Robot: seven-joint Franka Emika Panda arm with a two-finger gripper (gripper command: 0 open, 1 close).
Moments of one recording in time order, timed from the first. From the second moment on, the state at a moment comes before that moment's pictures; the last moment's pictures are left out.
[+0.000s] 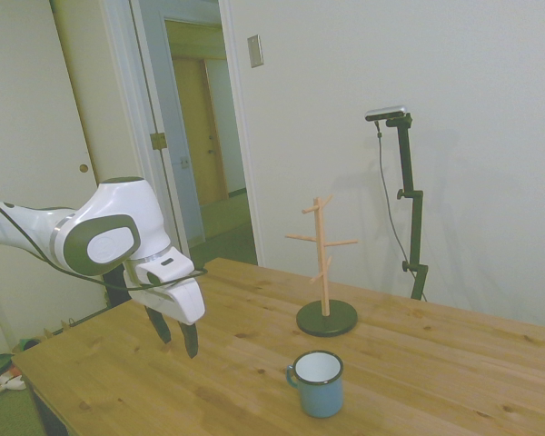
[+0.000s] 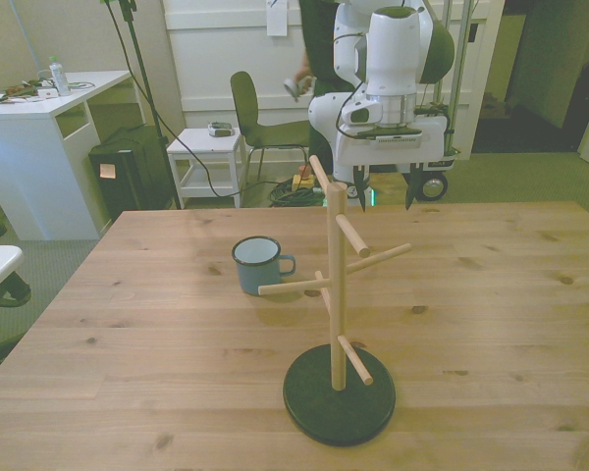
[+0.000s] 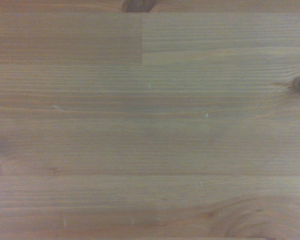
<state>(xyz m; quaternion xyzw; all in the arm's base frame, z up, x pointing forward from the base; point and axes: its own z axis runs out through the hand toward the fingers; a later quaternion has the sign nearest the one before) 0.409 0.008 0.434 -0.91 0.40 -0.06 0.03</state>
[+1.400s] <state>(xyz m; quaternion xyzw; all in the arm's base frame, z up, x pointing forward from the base) 0.463 -0.235 0.499 -0.86 0.51 -0.06 0.04</state>
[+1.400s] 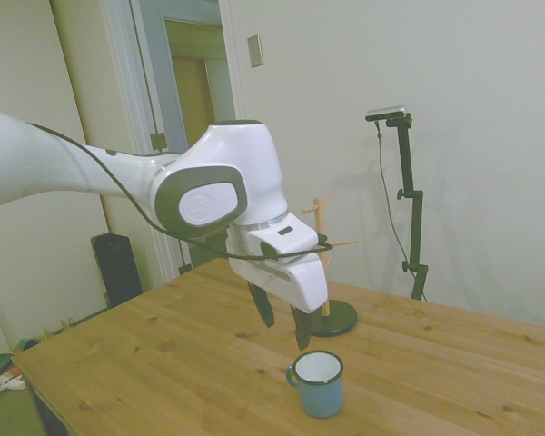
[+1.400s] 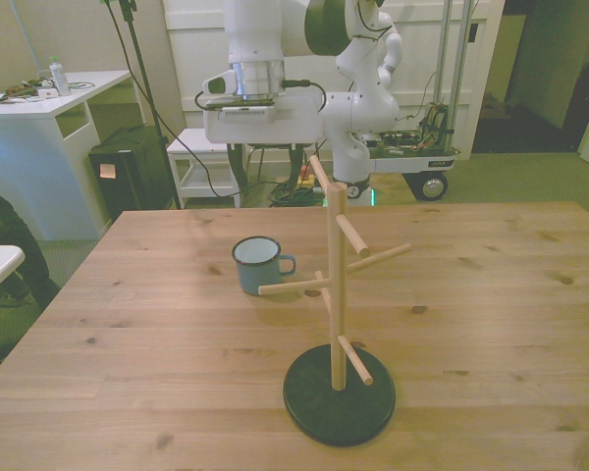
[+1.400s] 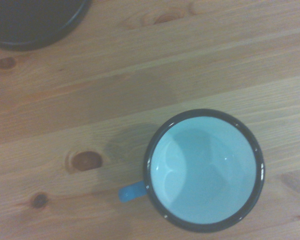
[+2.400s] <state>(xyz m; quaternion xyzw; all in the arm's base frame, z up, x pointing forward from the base) 0.491 -0.300 0.416 -0.85 0.52 -0.04 0.04</state>
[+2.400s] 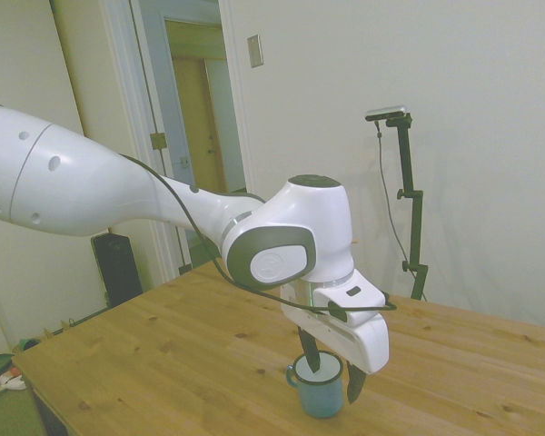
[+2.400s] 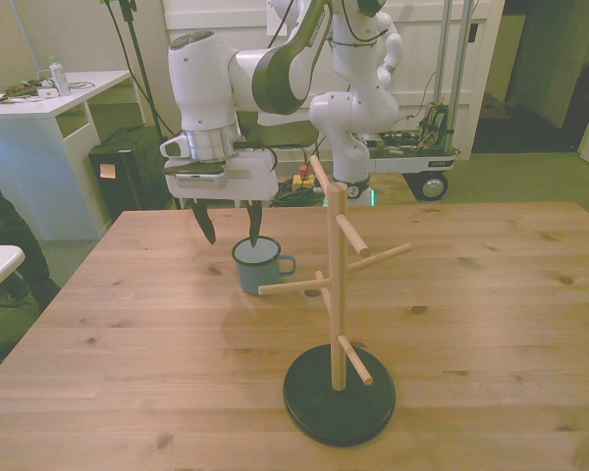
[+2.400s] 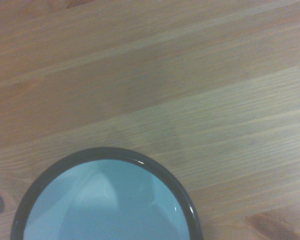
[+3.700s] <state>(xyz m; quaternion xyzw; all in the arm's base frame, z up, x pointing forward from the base) 0.512 -0.291 0.407 -0.86 0.50 -0.05 0.04</state>
